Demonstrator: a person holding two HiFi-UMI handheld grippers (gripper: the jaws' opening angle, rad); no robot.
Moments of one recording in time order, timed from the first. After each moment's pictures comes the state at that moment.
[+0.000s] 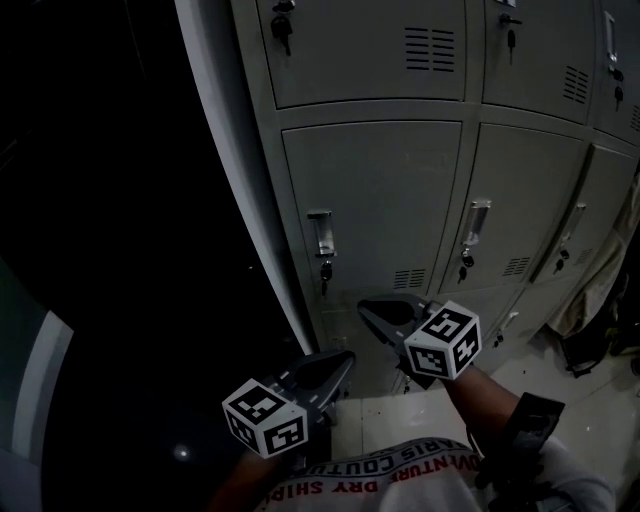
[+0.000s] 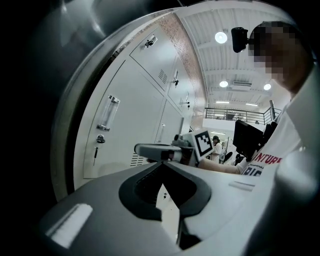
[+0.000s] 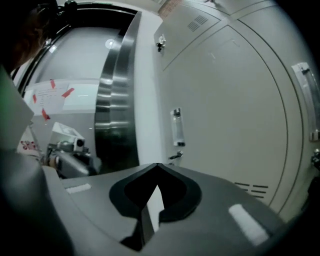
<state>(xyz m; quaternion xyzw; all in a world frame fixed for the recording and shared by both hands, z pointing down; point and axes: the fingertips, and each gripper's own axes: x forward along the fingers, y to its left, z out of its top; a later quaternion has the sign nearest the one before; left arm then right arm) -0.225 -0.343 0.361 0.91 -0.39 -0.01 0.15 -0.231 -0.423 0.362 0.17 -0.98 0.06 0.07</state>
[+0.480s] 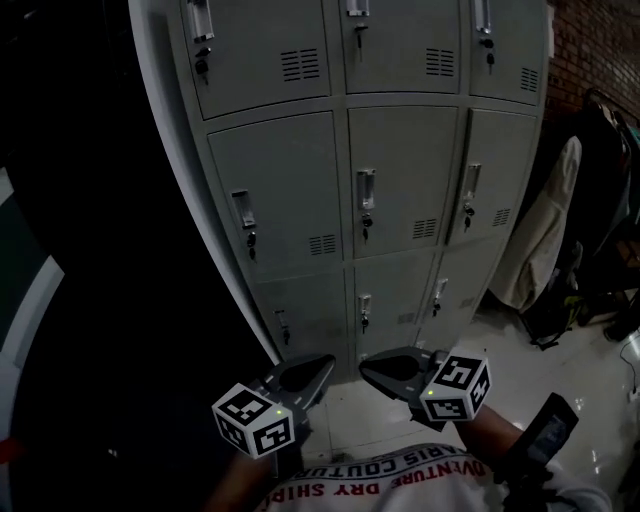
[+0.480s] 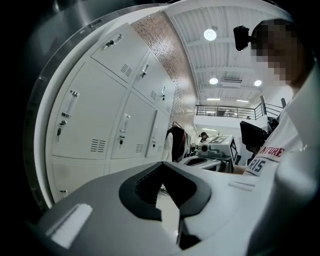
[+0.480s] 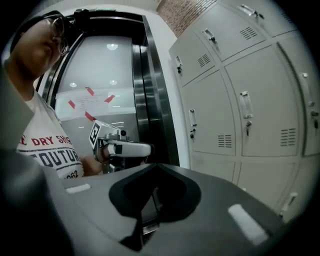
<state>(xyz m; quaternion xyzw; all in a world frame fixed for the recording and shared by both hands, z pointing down) -0.086 -0.208 0.370 0.92 -0.36 0.00 0.13 -0.050 -0.193 0.392 0.14 -0.98 0.10 0.09</state>
